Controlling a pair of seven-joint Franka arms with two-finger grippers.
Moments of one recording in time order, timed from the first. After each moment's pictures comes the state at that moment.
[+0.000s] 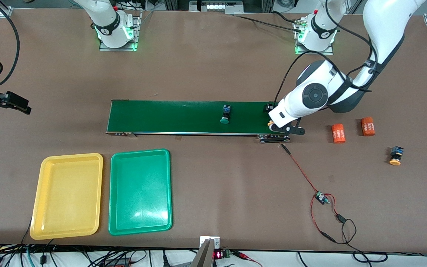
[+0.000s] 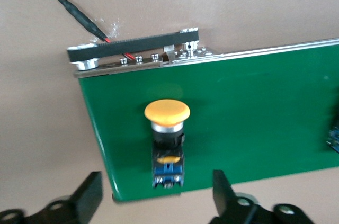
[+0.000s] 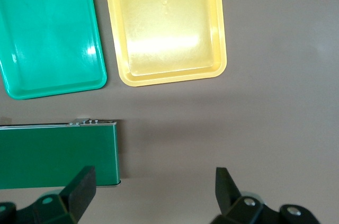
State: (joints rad) left arm 0.52 0.53 -1.03 -1.97 0.29 2.02 -0.54; right arm 0.05 0.12 -0.14 -1.58 -0.02 1.70 -0.04
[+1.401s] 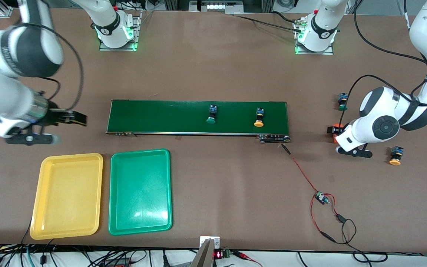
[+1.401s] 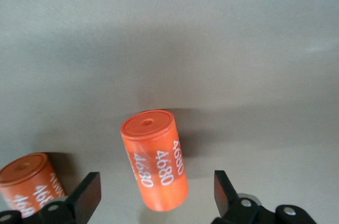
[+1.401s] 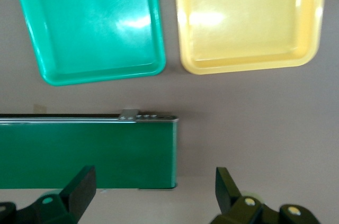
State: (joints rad) left arm 0.77 0.65 -0.81 -1.96 0.64 2.03 -0.27; right arm 0.26 0.28 -0.11 -1.58 0.02 1.72 0.15
